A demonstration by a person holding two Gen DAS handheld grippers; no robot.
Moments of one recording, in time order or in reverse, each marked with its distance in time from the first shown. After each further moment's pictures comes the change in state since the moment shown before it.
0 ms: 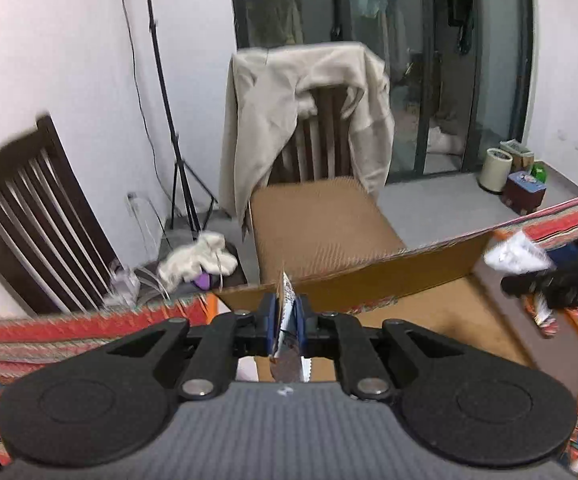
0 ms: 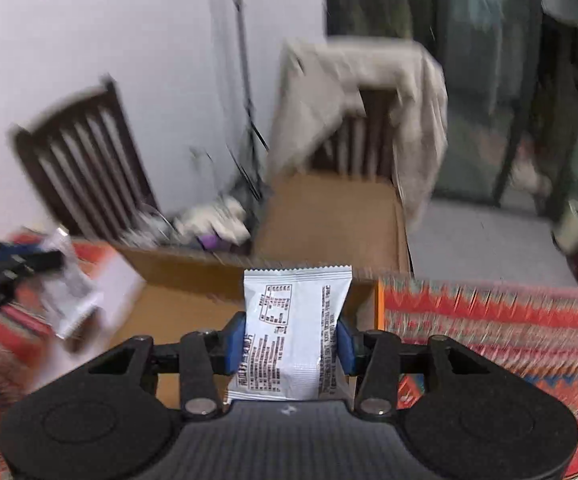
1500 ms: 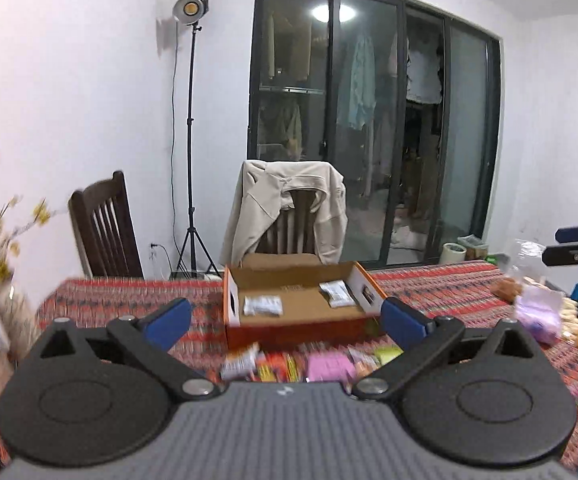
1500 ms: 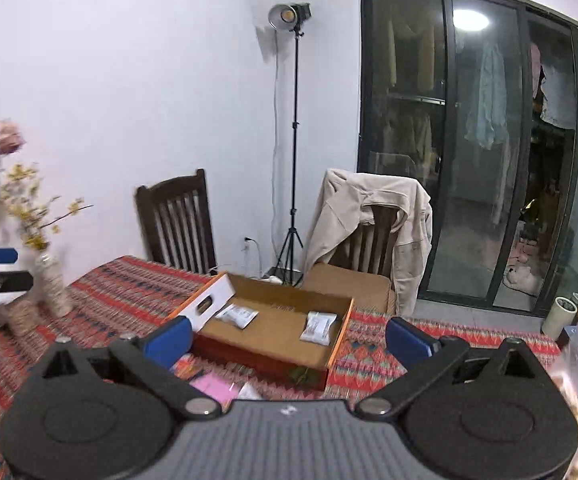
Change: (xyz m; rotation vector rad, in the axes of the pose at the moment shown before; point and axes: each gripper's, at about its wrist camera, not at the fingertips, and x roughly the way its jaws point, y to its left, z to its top) left arm -0.458 -0.054 -0.186 -0.128 -0.328 -0.039; right arm -0.401 -0.008 -0.200 -0.154 -0.391 0.106
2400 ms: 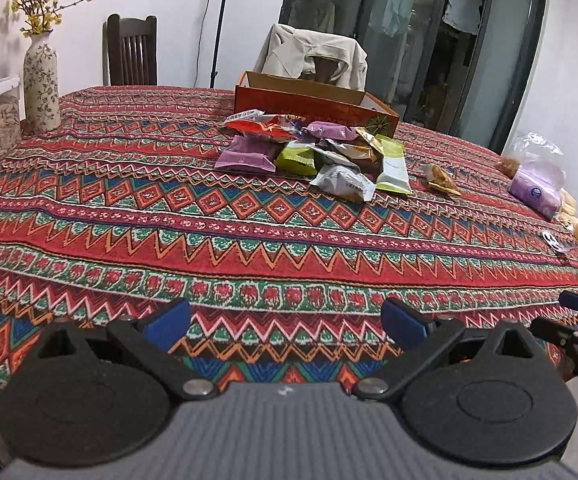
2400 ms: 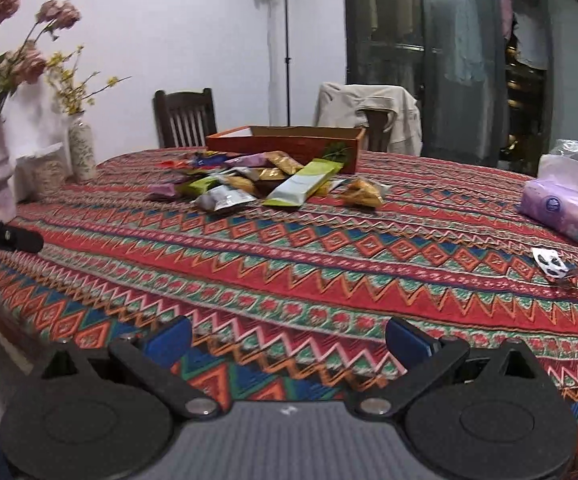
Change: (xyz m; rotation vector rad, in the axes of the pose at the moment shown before) left arm -0.035 -0.022 -0.236 -0.145 0.308 0.035; right arm -0.080 0.099 -0.331 0.080 0.094 -0.050
